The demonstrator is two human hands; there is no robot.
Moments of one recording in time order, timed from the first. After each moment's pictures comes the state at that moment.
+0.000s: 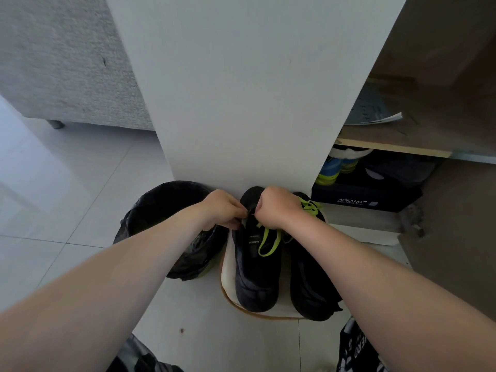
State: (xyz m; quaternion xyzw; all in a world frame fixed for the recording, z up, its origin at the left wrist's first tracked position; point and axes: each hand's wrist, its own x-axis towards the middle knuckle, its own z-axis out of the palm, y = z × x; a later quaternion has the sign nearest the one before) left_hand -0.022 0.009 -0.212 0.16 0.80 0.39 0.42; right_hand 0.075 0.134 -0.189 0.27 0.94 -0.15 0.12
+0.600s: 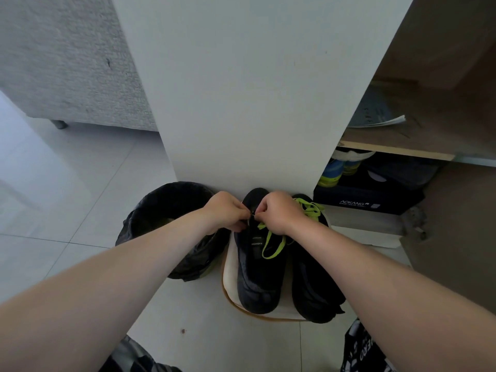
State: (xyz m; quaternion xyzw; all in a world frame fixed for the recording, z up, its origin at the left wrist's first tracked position) left_hand -0.012 0.008 -0.210 0.16 0.82 0.40 0.38; right_hand 0.084 0.133 -0.194 0.26 0.93 -0.24 0.09
